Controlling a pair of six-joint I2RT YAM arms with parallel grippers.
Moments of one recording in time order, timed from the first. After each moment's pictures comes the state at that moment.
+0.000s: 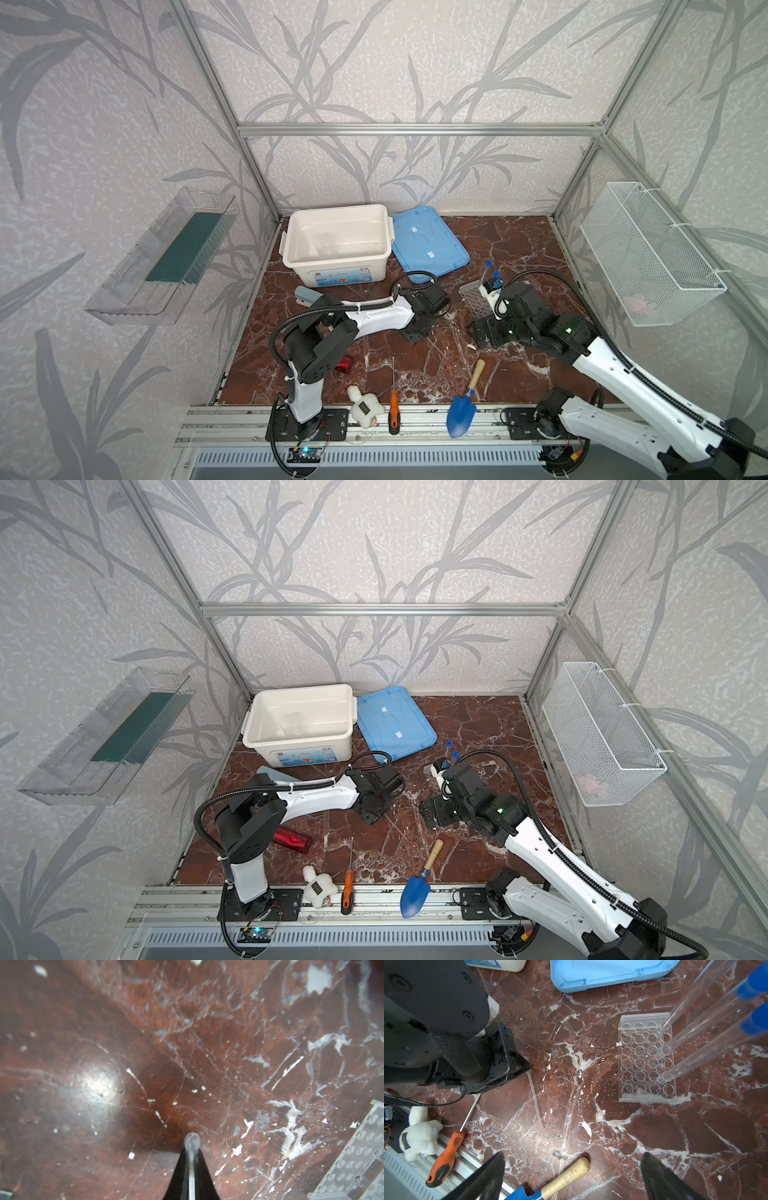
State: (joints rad) left arm -0.91 1.87 1.20 -0.64 -0.14 -1.59; right arm 0.65 0.92 0.83 -0.82 -0.03 0.30
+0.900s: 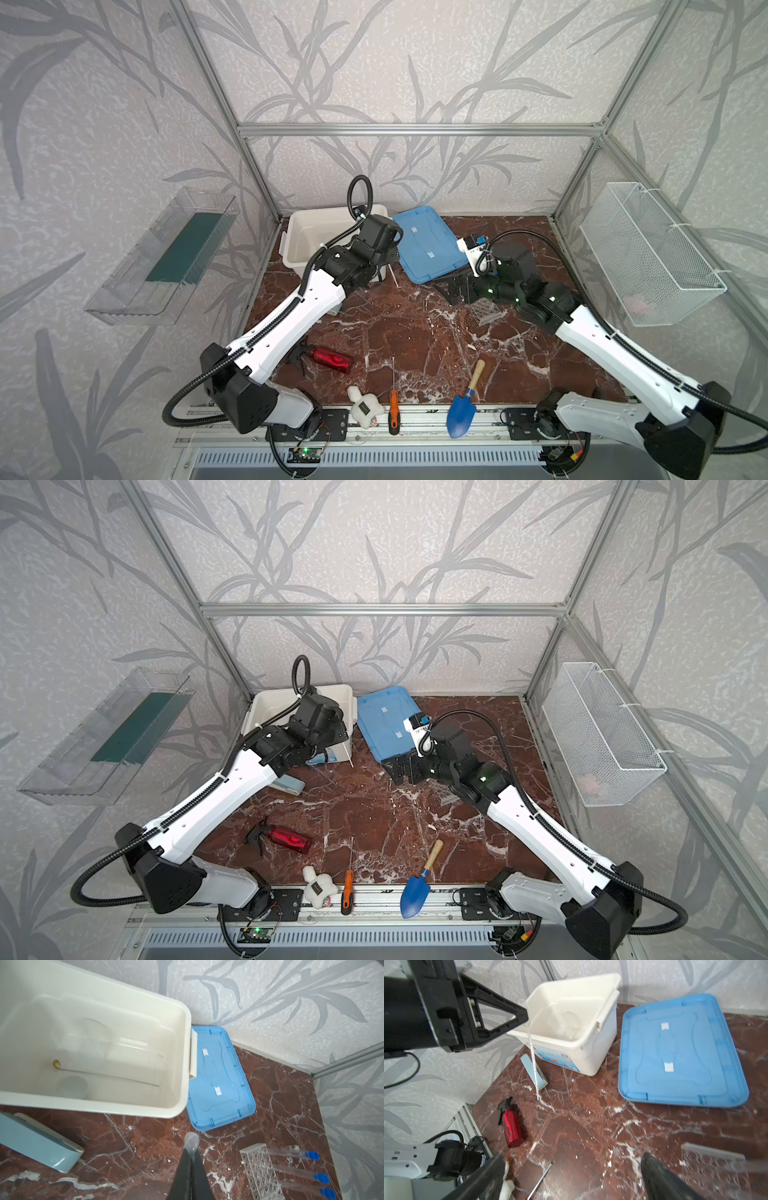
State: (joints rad) left arm -0.61 1.44 1.52 -0.79 -0.41 -0.73; right arm 0.64 1.20 1.15 -0.45 -0.27 0.32
